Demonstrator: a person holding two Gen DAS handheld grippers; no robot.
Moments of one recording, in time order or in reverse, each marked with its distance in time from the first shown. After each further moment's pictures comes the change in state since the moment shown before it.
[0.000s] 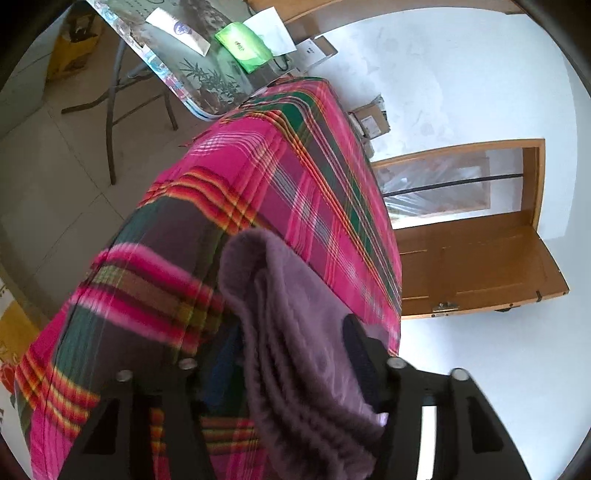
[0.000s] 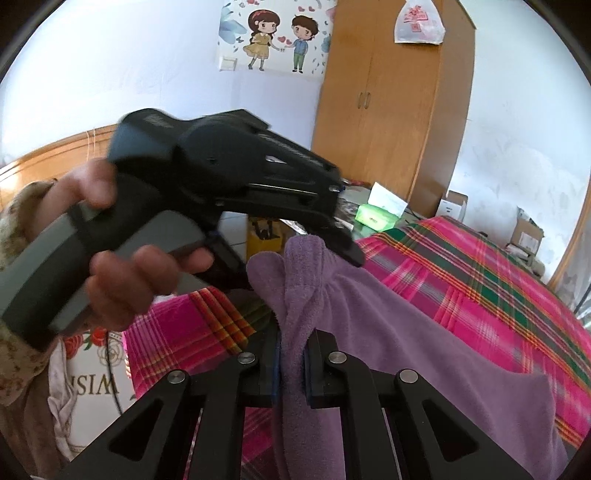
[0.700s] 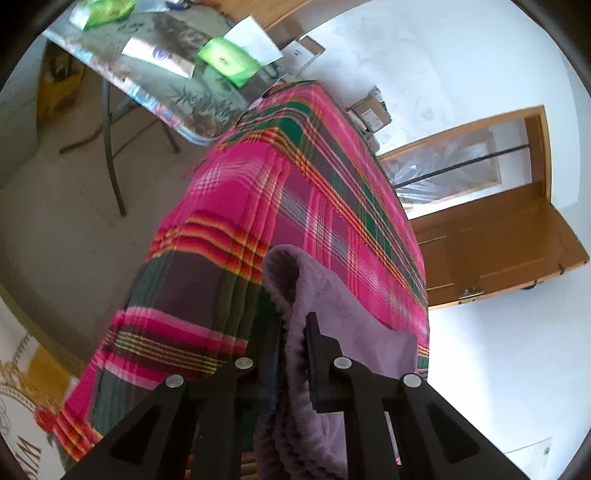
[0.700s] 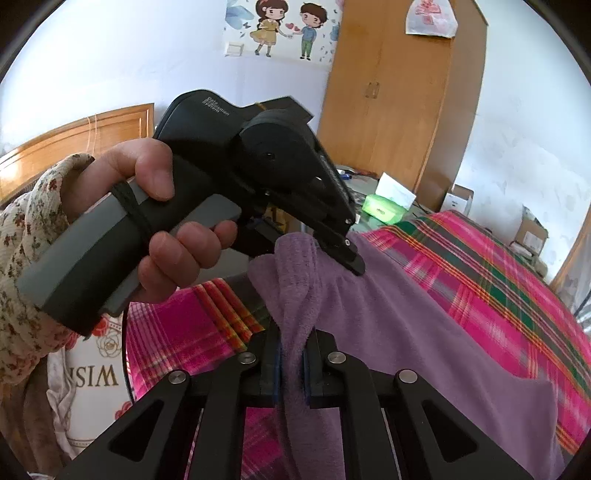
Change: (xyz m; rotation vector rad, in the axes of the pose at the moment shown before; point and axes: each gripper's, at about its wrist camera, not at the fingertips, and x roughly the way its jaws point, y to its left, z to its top) left arm -0.006 -0.004 0.011 0.128 -0.022 0.100; right arm 0.023 0.009 0.007 -0.040 0.057 0.001
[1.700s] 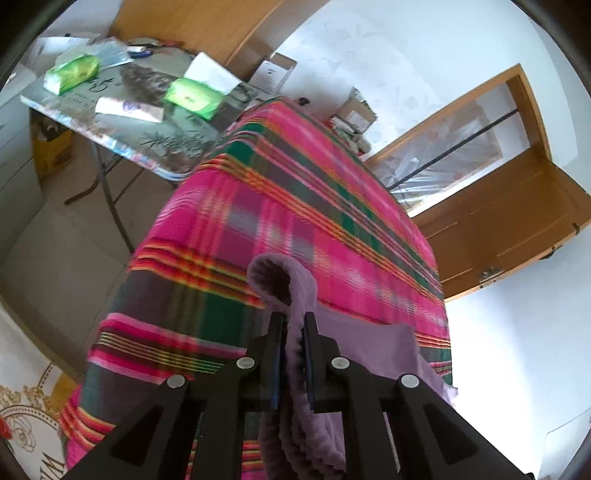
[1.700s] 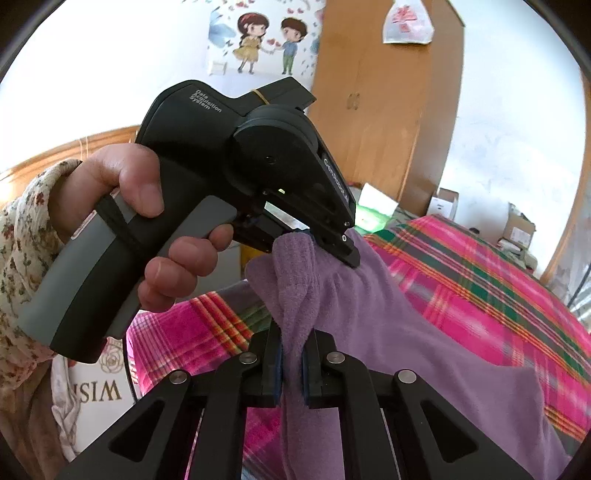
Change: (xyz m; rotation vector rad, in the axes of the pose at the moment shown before) left arm -0.003 -0.072 -0.015 0.165 -0.067 0.091; right arm -0.045 -0.015 -0.008 0.077 -0.072 -0.038
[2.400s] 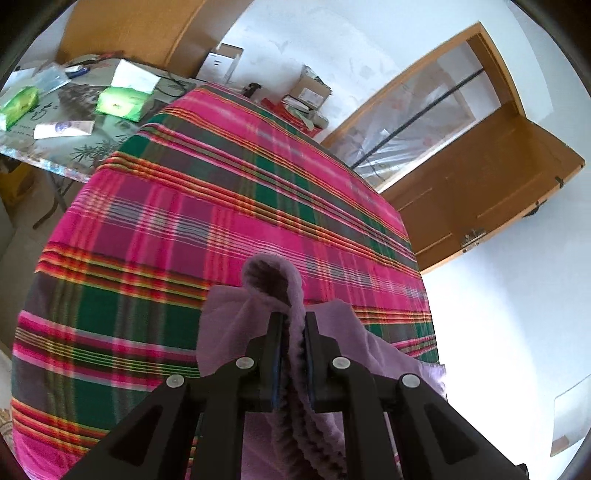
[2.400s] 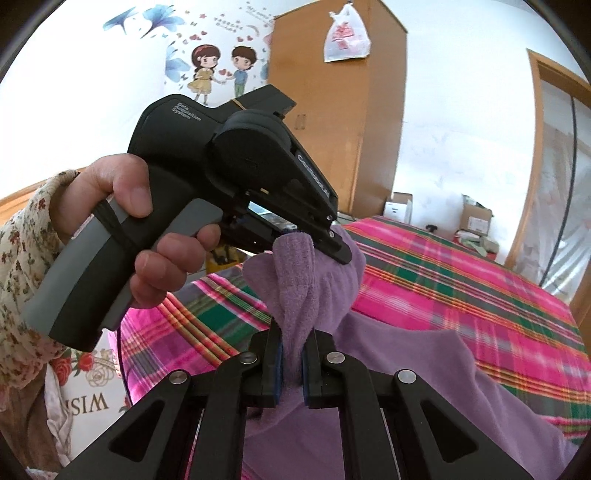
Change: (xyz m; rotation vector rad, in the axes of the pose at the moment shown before) left arm 0.038 -0.098 -0.017 0.131 0.052 -0.044; right arm -0.092 -0.052 -0.037 0.113 -0.080 -0.116
